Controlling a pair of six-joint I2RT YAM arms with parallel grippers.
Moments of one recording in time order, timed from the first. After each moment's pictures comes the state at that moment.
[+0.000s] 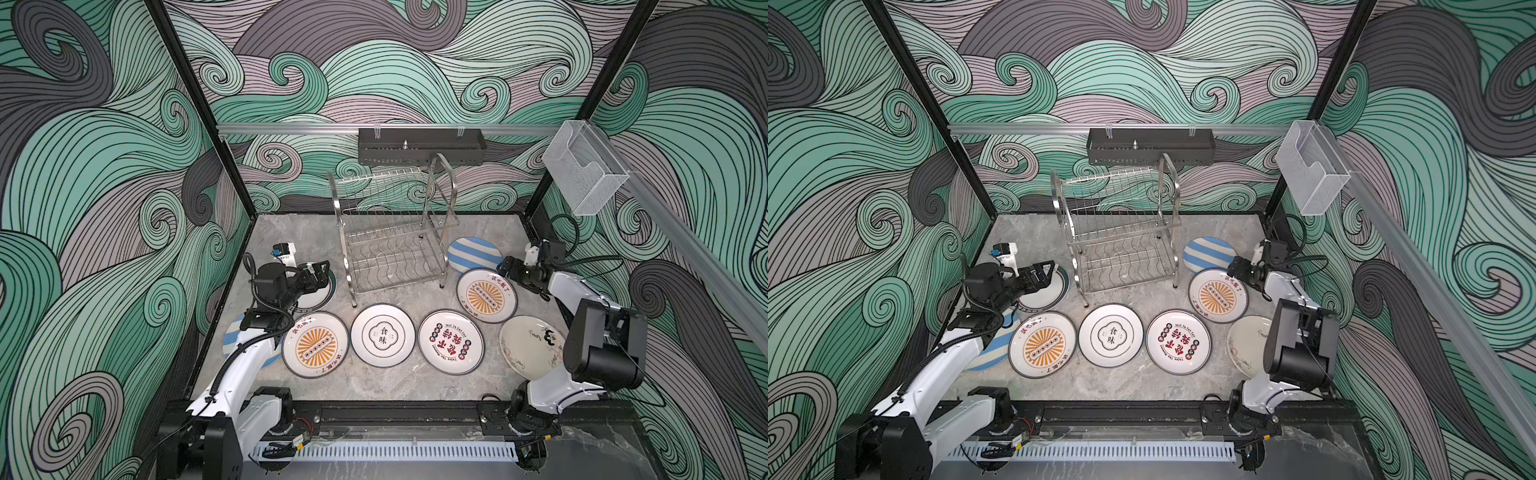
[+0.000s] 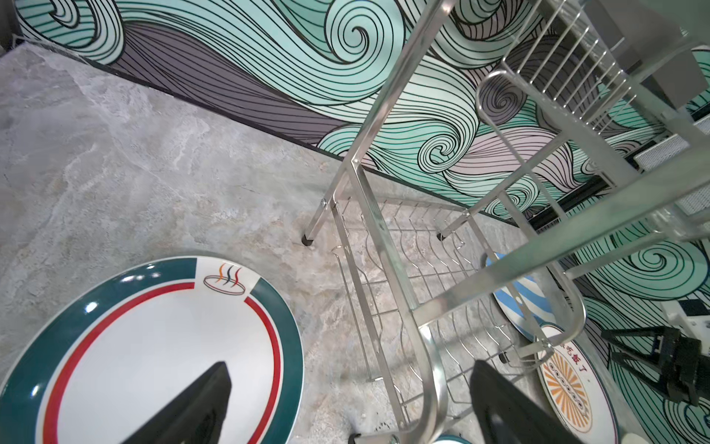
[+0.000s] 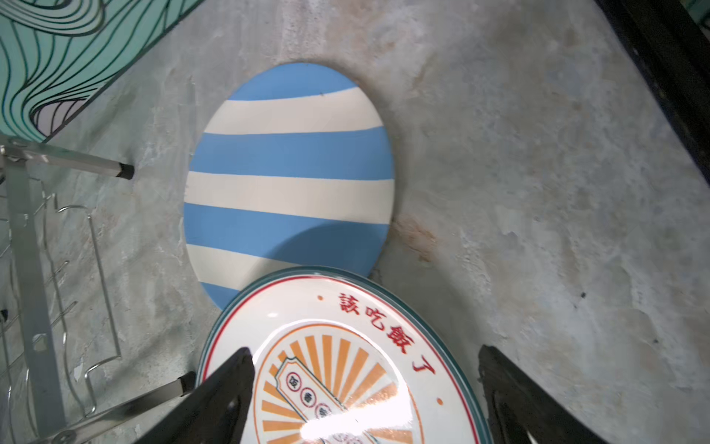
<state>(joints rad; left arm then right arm) -0.06 1.00 0.58 0.05 0.25 -0.42 -0.29 1.61 0.98 -0.34 -0.27 0.21</state>
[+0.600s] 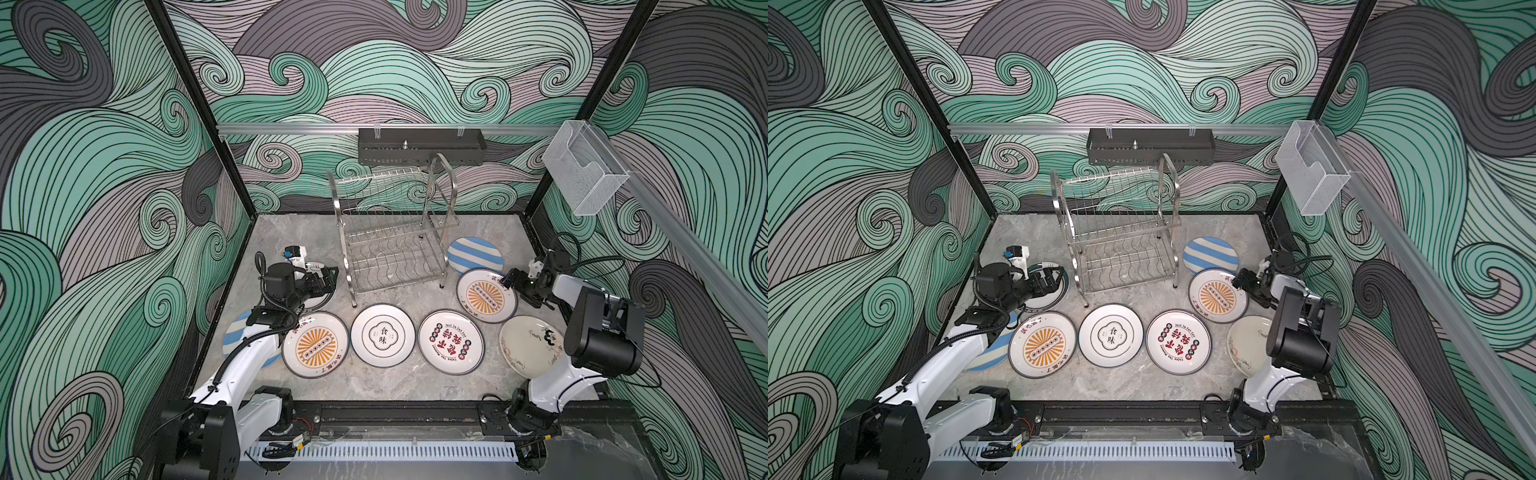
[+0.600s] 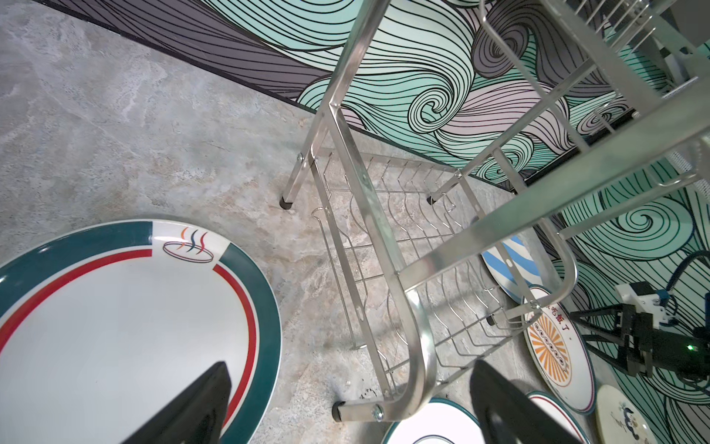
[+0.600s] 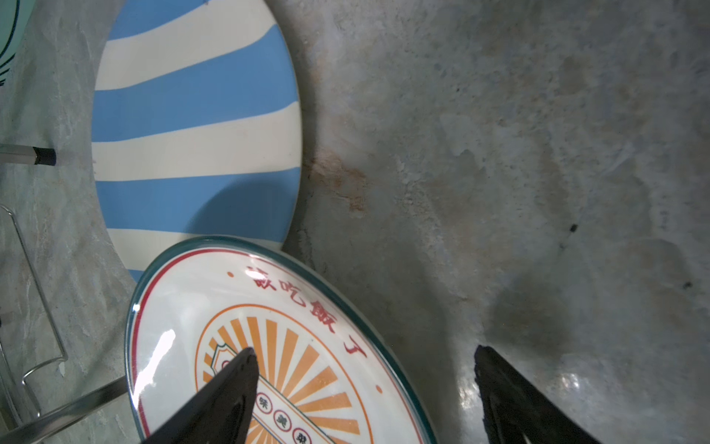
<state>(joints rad) -0.11 1.05 0.58 0.02 0.28 -0.42 -0.36 1.72 0.96 -0.36 -0.34 0.22</state>
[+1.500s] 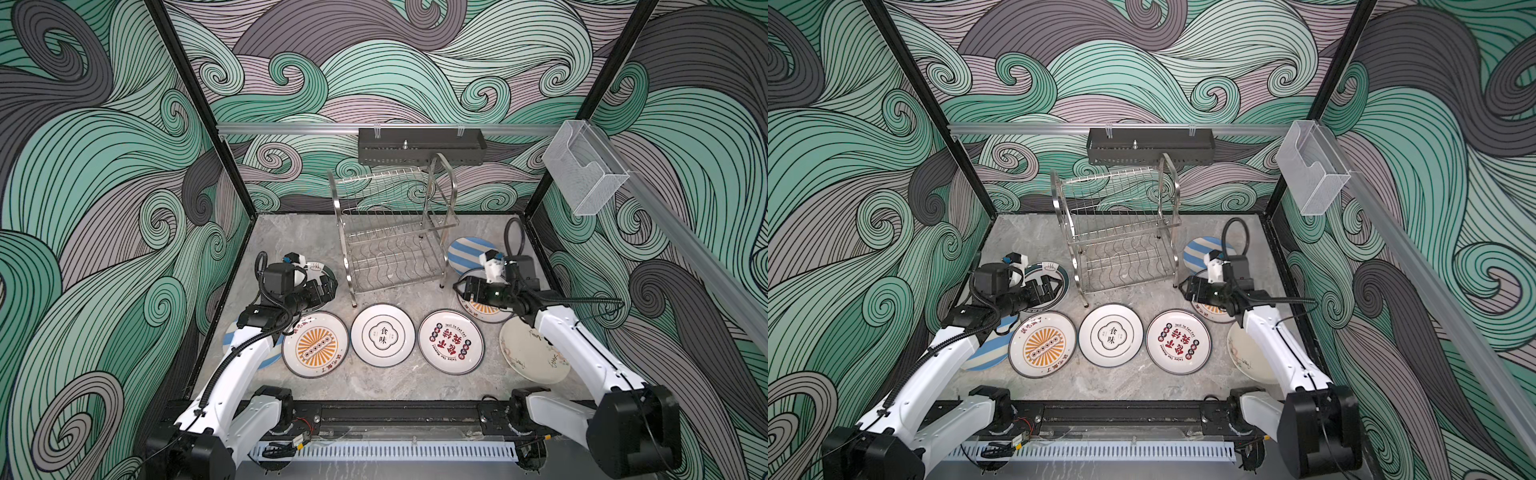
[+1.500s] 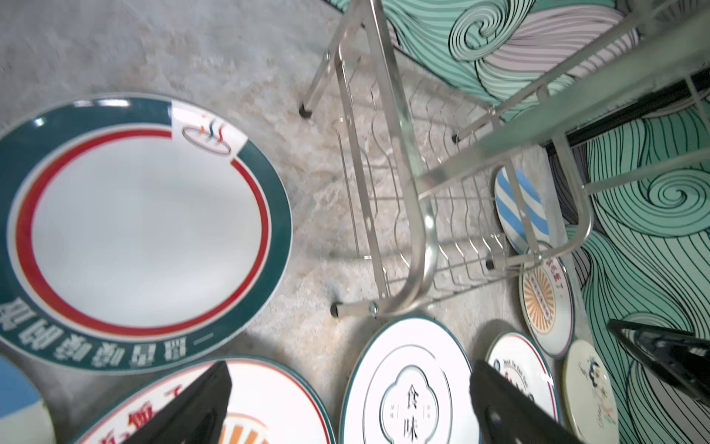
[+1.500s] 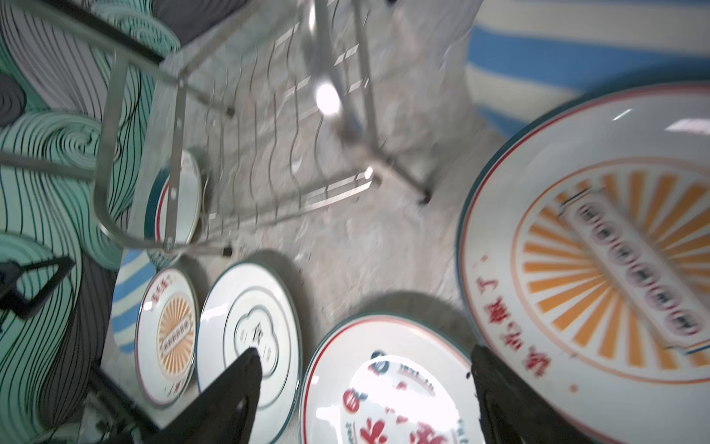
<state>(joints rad) -0.16 0.93 0.69 -0.47 0.27 -0.49 0.20 1.11 0.73 -0.52 -0.42 0.33</state>
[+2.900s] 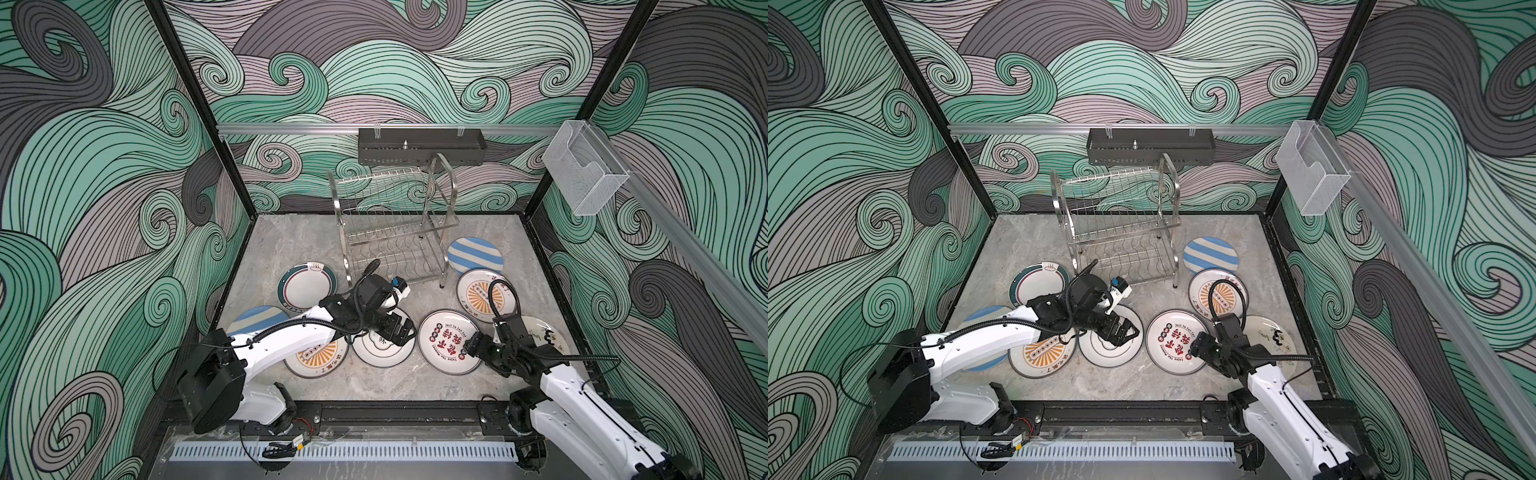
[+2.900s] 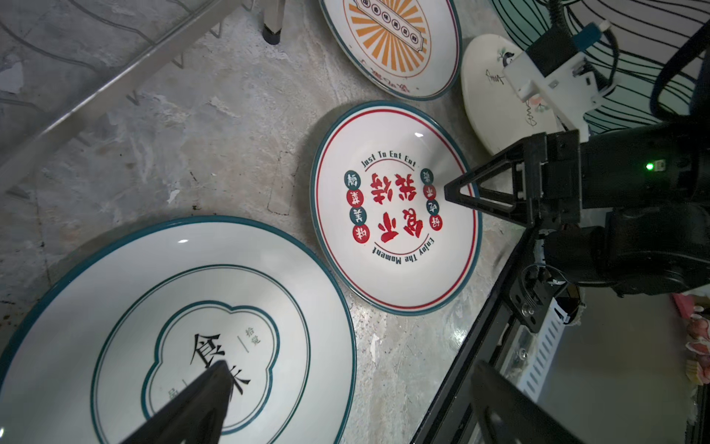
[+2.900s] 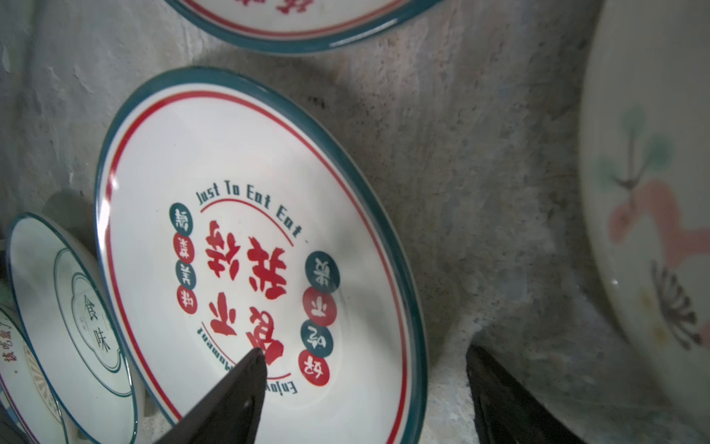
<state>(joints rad) -0.87 1.40 0.92 -0.38 0.27 -0.30 0.31 0.73 0.30 -0.67 -0.14 0.79</state>
